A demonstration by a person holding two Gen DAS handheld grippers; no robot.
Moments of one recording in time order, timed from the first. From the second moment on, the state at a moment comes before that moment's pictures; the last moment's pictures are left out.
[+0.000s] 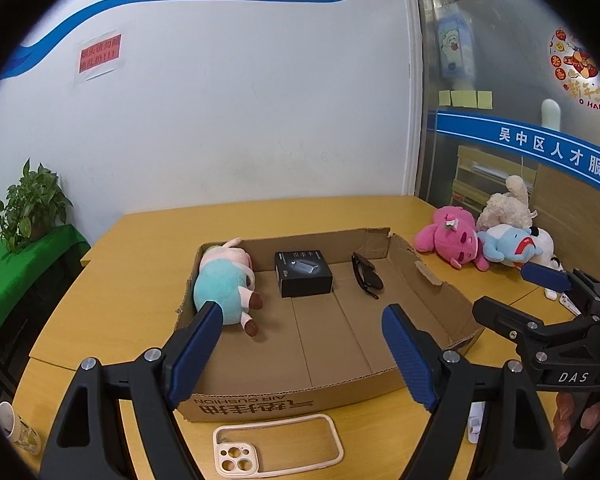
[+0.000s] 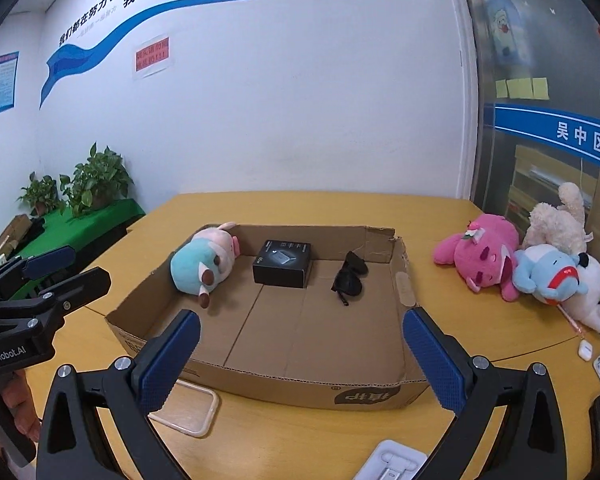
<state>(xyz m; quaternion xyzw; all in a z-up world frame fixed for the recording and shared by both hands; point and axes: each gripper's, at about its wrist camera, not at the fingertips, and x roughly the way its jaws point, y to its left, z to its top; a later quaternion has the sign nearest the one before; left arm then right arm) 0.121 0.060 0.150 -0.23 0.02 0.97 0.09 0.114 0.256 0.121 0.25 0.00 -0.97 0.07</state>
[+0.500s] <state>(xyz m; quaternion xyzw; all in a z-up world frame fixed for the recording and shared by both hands) 0.083 0.129 0.043 -0.39 0.00 0.88 0.26 0.139 0.329 -0.021 0.43 0.00 -0.90 0.03</state>
